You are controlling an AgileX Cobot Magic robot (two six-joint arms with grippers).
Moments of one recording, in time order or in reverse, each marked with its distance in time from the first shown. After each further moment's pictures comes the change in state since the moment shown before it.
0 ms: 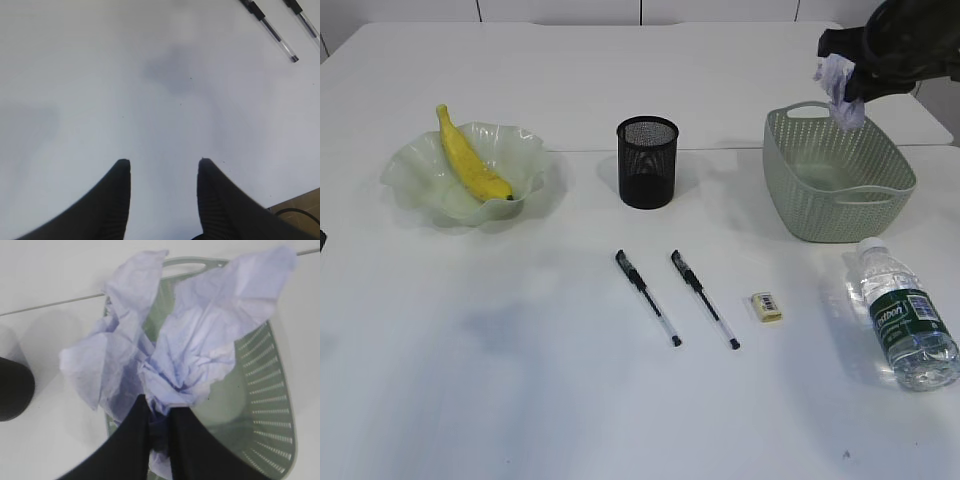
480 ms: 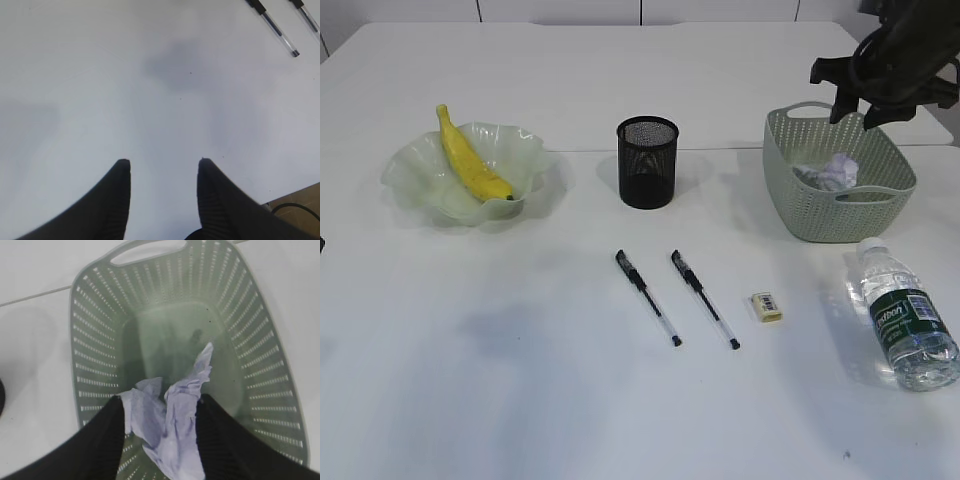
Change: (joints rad) left arm 0.000 0.000 0.000 -0.002 0.018 0.000; right arm -0.002 0.073 0.000 -0.070 -0.028 0.101
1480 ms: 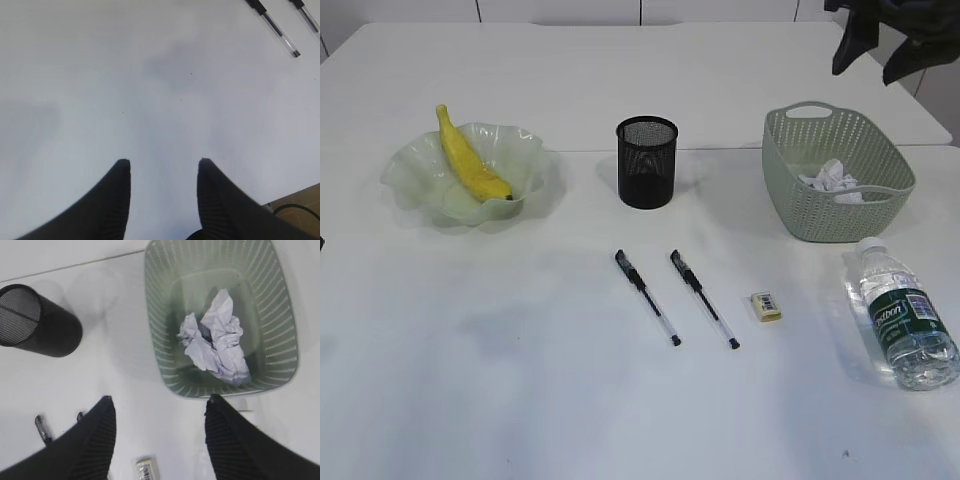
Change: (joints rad) left arm 0.000 0.000 0.000 0.002 -0.002 0.000; right arm 0.061 -0.238 0.000 0.114 0.280 -0.079
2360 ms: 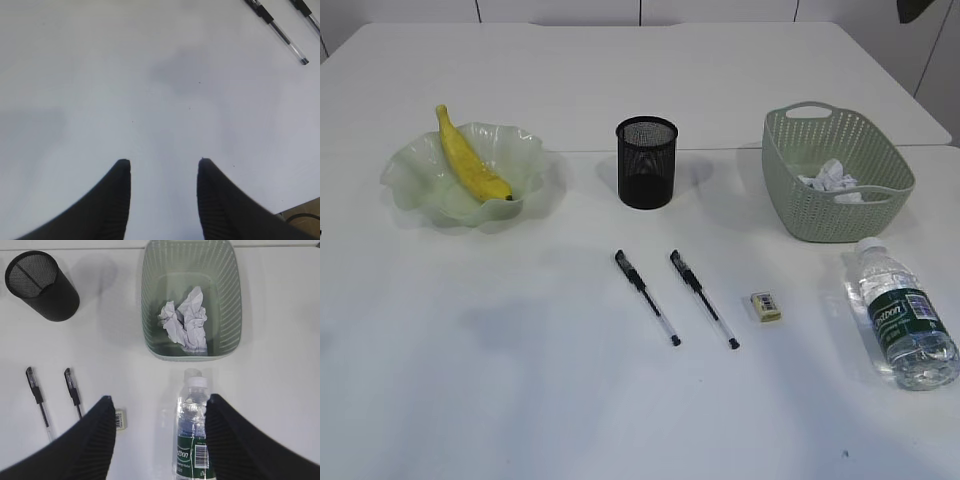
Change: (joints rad) left arm 0.000 0.000 0.000 0.034 -0.029 0.000; right arm 0.090 -0.232 0.000 -0.145 0.218 -0.058
